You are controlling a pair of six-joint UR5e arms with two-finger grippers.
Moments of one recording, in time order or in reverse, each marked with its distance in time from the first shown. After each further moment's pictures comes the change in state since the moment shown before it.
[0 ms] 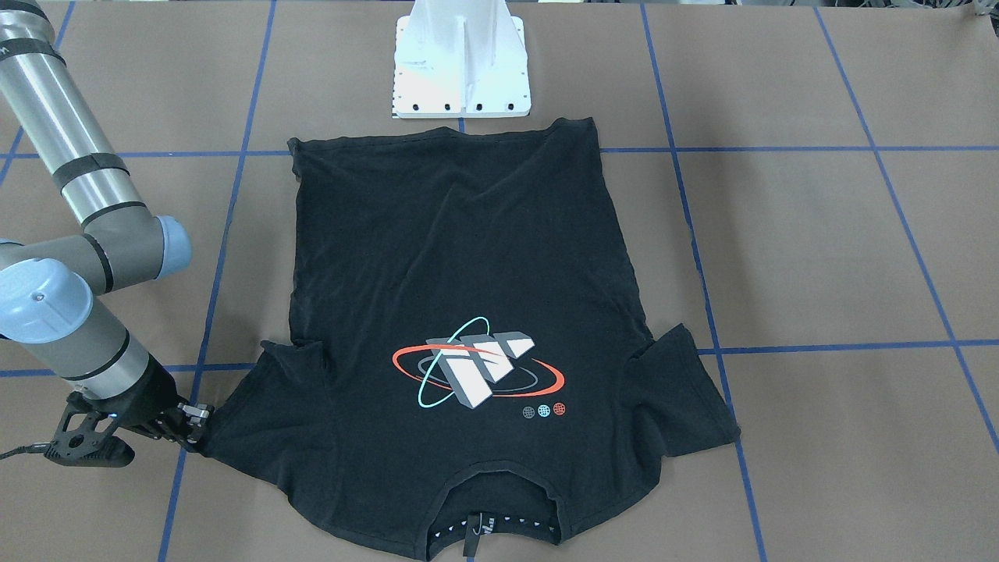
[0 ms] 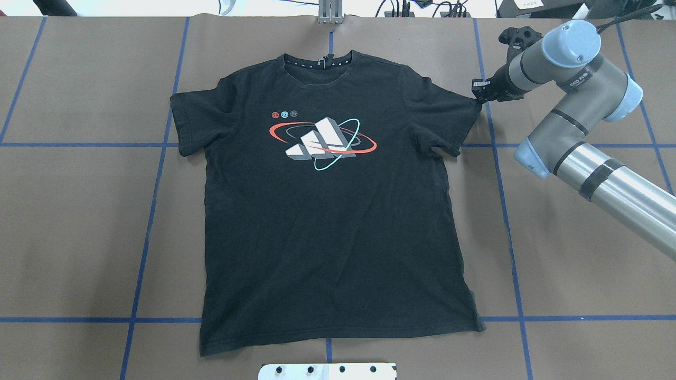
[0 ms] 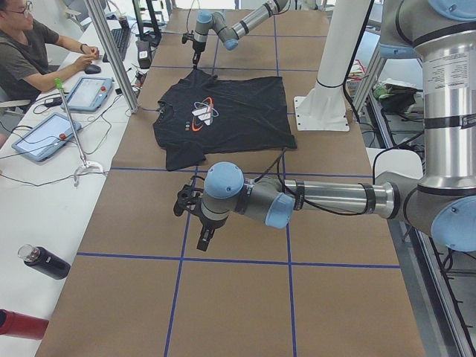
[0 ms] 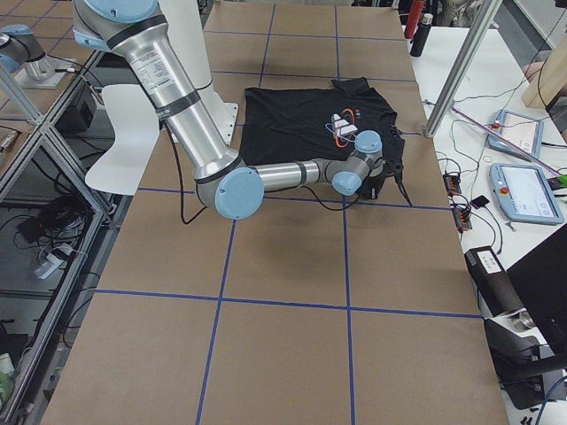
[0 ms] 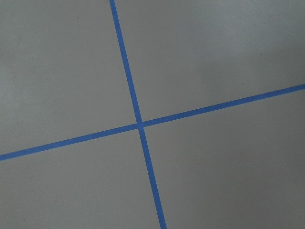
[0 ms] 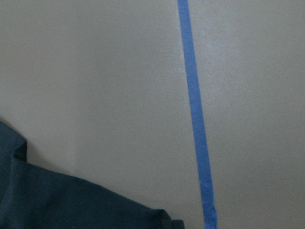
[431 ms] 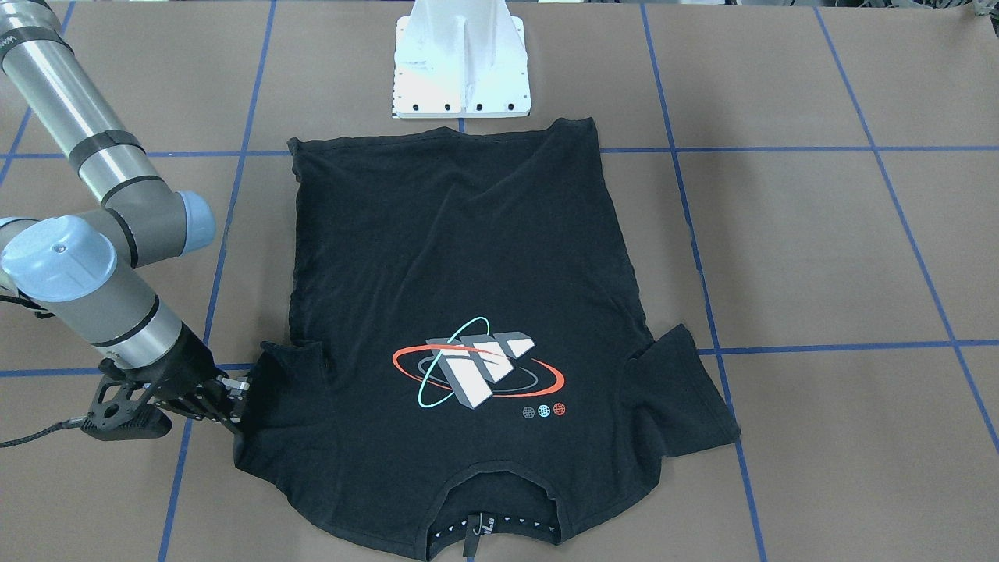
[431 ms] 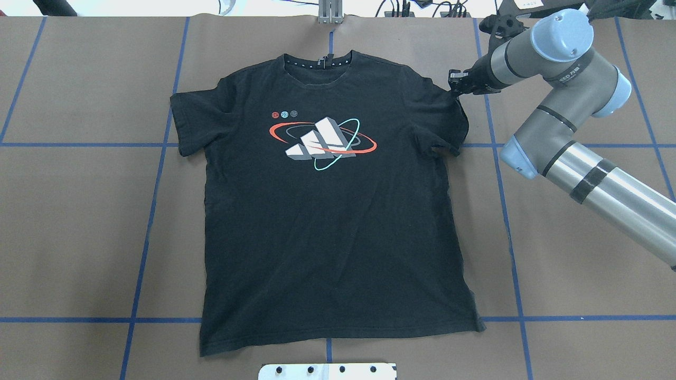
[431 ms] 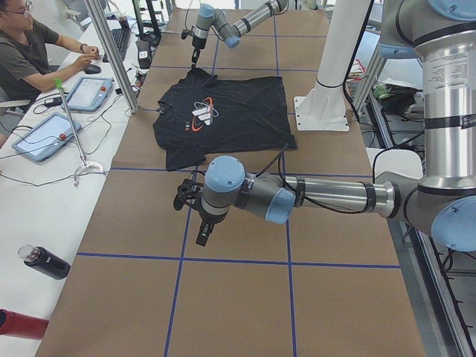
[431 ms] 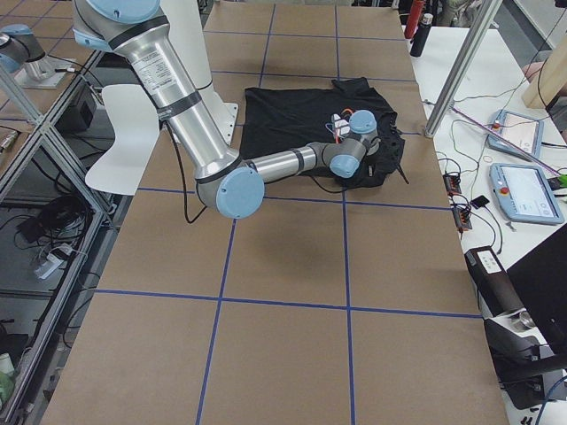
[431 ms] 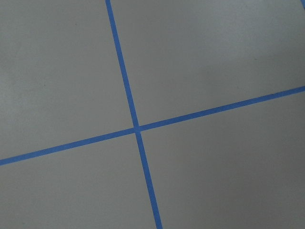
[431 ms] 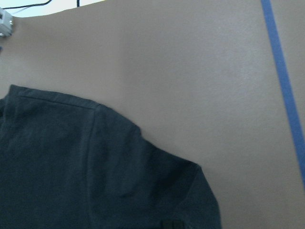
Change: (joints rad) left arm -0.001 0.001 -0.035 0.008 0.000 -0.007; right arm -0.045 0.016 0.126 -0.008 0.011 0.094
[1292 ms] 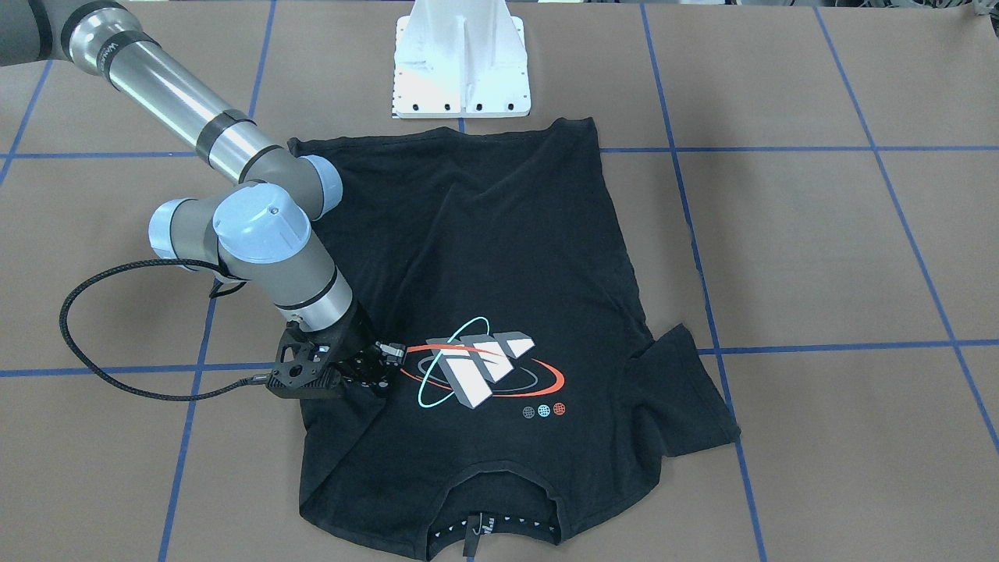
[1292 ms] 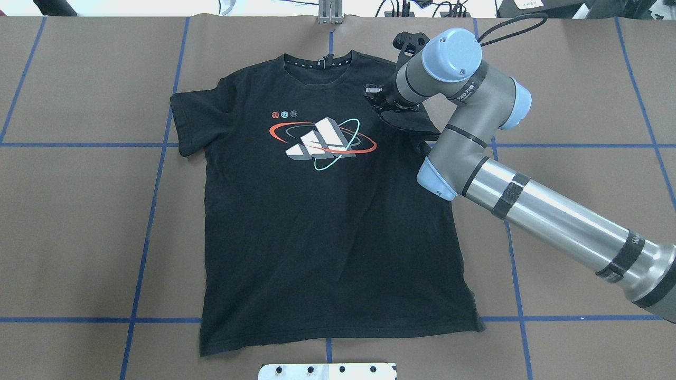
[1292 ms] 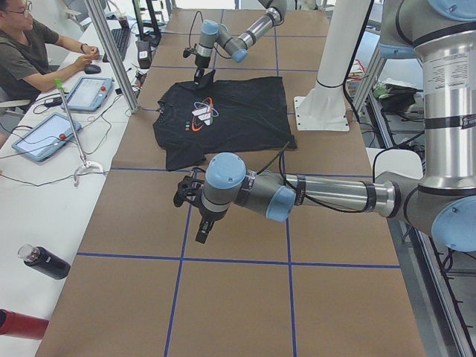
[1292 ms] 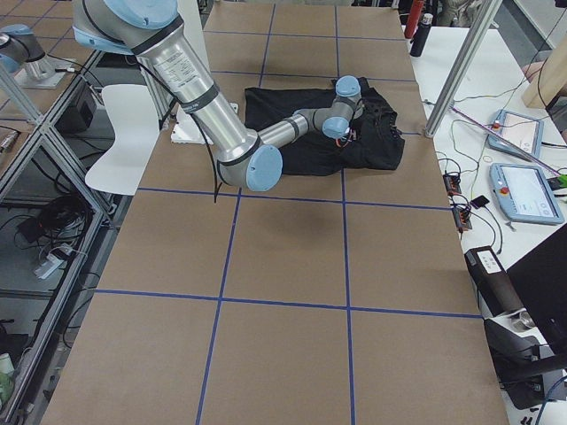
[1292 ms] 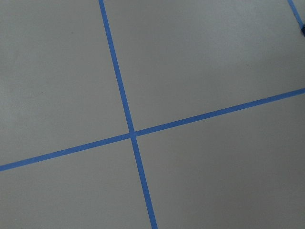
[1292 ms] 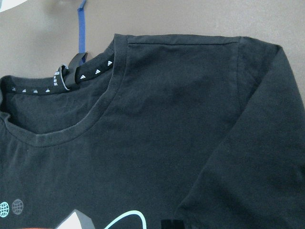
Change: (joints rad) left arm 0.000 0.000 -0.007 -0.002 0.000 -0.001; right arm -0.154 0.187 -0.048 -0.115 -0.119 0.159
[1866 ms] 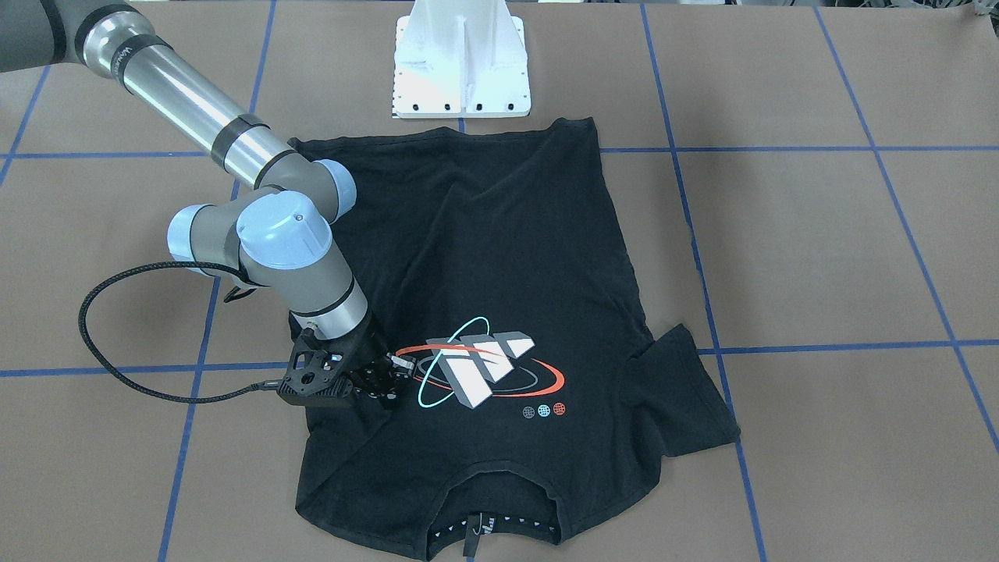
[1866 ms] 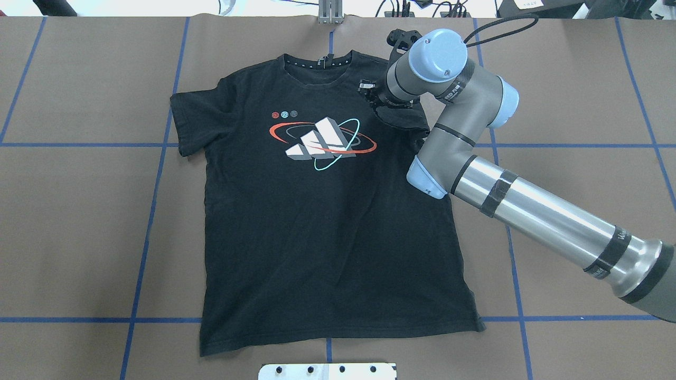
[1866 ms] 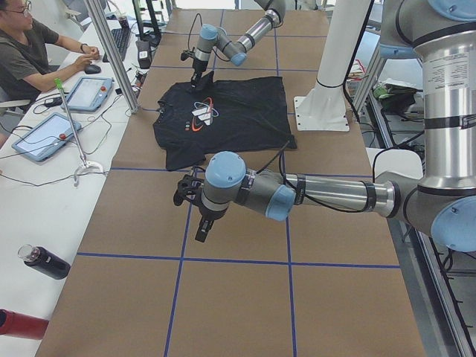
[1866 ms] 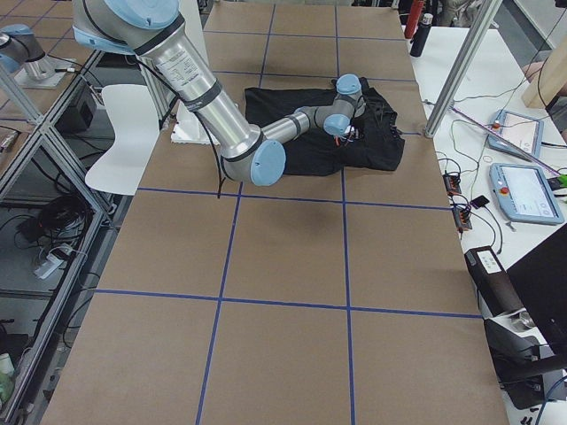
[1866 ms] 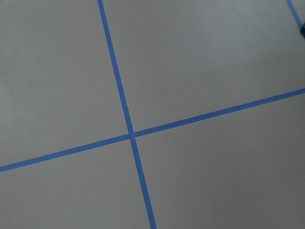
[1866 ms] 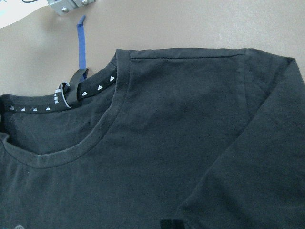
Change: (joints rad) left arm 0.001 -0.001 -0.006 0.000 0.000 -0.001; right arm -0.009 0.041 -0.045 0.000 -0.051 0.048
